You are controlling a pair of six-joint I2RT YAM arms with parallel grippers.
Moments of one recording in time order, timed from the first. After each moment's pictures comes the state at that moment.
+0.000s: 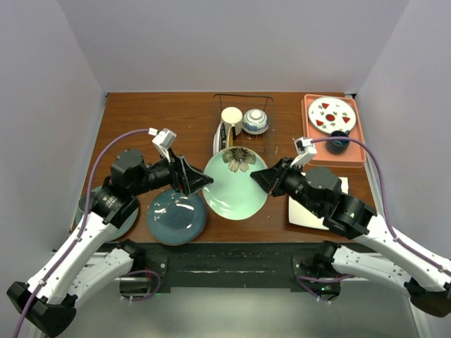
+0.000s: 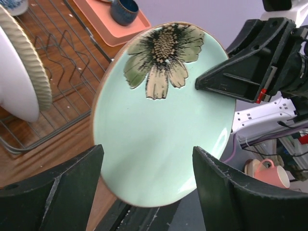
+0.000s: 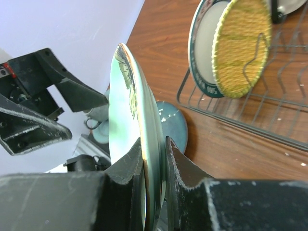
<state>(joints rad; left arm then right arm) -0.51 0.79 0.82 -0.24 0.55 -0.57 0.94 0.77 0.89 -0.33 0.23 0.77</state>
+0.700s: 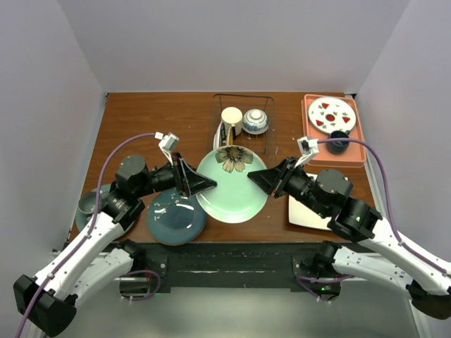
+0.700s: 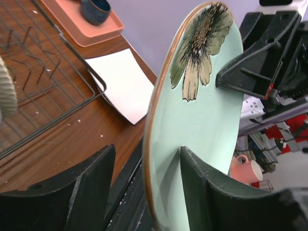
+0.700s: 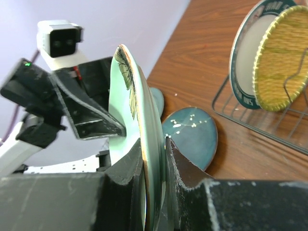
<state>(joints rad) -0.51 0.79 0.70 -0.01 0.64 -0.70 0.94 0.71 0.89 -0.25 0.14 0.77</state>
